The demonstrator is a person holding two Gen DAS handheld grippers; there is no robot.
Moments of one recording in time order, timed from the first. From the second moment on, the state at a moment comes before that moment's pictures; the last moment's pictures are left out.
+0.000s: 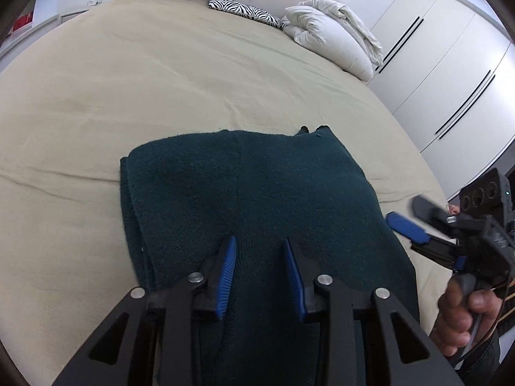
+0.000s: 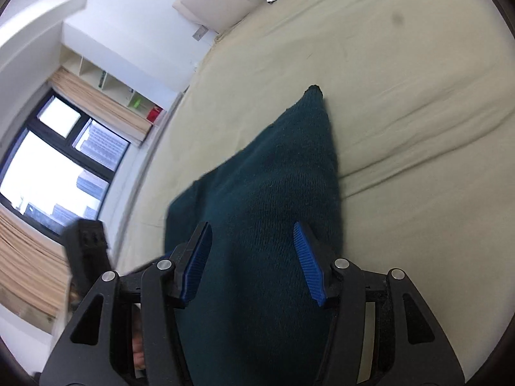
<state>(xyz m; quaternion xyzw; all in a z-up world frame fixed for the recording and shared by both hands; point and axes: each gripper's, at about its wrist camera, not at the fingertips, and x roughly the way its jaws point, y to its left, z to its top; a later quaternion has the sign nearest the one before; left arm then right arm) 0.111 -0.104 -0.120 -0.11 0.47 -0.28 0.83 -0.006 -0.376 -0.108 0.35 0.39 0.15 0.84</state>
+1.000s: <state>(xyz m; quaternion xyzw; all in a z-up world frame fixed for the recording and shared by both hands) 0.040 -0.067 -0.079 -0.09 0.38 -0.25 0.89 -0.115 -0.313 -0.050 0.19 0.32 0.16 0.91</state>
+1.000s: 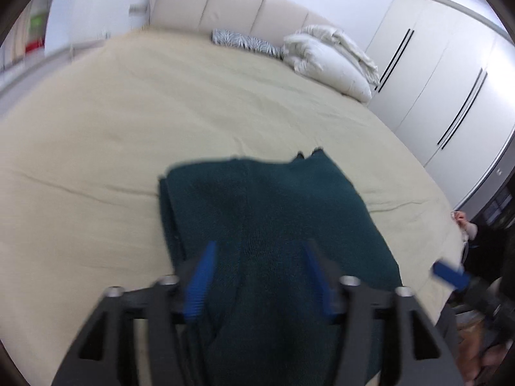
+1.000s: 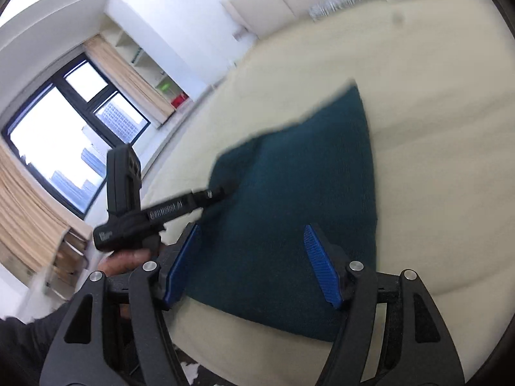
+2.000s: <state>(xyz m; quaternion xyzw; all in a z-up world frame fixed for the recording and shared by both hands) -0.108 0.001 0.154 0.01 0.08 0.00 1.00 -0.275 -0.313 0.199 0.05 -0.01 0.01 1.00</state>
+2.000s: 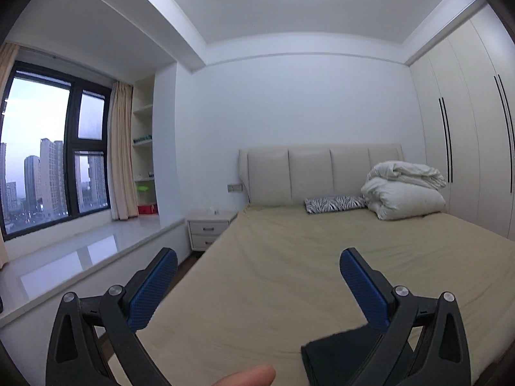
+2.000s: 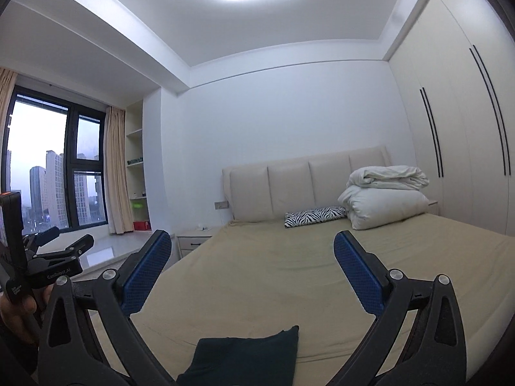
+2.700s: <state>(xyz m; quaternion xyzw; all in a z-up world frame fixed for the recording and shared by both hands) -0.047 -0.038 -0.034 0.00 0.41 -0.04 0.91 -0.156 -0.315 -0.009 0.11 0.40 -0.07 0.91</state>
